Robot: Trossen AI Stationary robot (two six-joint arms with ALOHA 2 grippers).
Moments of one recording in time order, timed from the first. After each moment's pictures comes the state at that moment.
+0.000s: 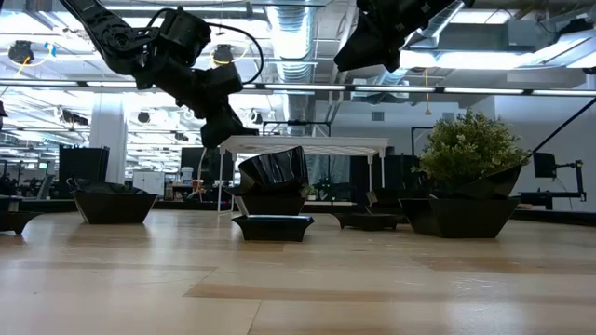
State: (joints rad) left arm 0.44 1.53 0.60 0.49 -0.51 0.90; right arm -0.18 1.28 1.09 -0.31 0.11 0.09
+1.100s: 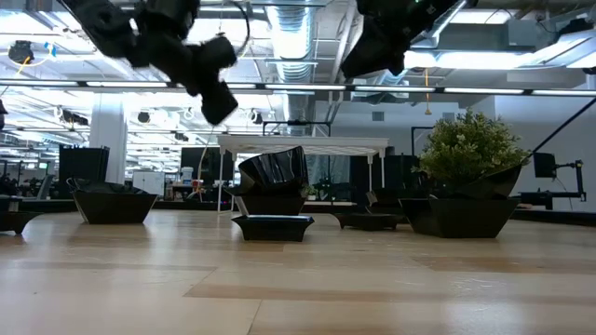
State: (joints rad) left arm 0.29 1.42 0.60 0.51 -0.83 0.78; right arm -0.15 1.28 1.09 -0.39 0.11 0.08
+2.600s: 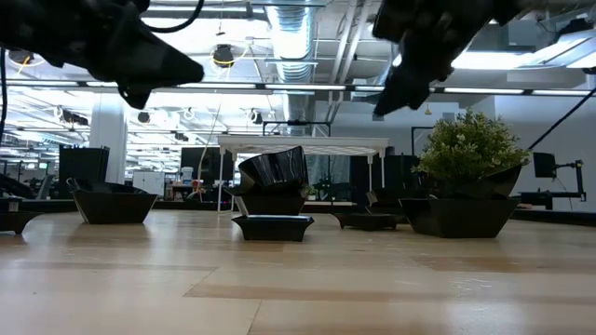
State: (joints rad) left arm -0.56 1.39 0.32 0.67 -0.67 -0.25; right arm 0.08 1.31 0.88 -0.34 -0.01 0.15
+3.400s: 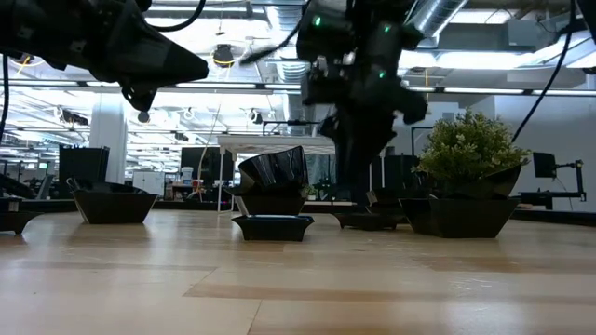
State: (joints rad) left arm -0.56 1.47 0.32 0.79 -0.64 -0.24; right arm -0.01 1.86 1.34 -0.73 -0.05 -0.27
